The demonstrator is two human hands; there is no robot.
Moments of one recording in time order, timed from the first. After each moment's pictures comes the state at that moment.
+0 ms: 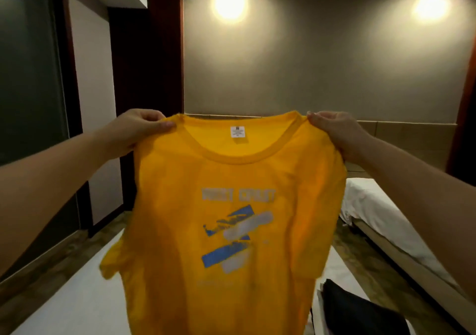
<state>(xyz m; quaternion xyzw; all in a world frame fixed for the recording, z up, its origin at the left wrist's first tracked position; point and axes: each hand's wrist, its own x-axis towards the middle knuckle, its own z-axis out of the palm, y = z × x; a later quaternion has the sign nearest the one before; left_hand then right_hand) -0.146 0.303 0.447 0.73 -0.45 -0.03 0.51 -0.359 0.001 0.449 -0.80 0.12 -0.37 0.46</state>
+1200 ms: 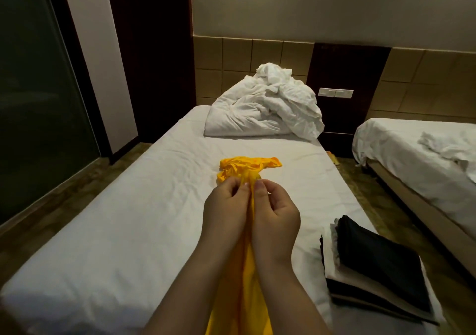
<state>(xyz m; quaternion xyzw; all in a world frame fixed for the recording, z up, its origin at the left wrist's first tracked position) -0.267 0.222 0.229 0.75 -0.23 -0.05 0.62 -0.313 0.176 0.212 -0.63 0.23 -0.50 0.55</state>
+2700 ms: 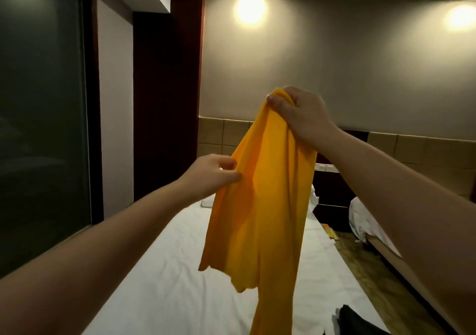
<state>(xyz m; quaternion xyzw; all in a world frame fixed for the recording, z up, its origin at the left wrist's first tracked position) -0.198 0.235 0.393 0.76 -0.46 0.03 0.45 -0.284 0.073 0.486 -0.87 0.00 -0.48 0.12</state>
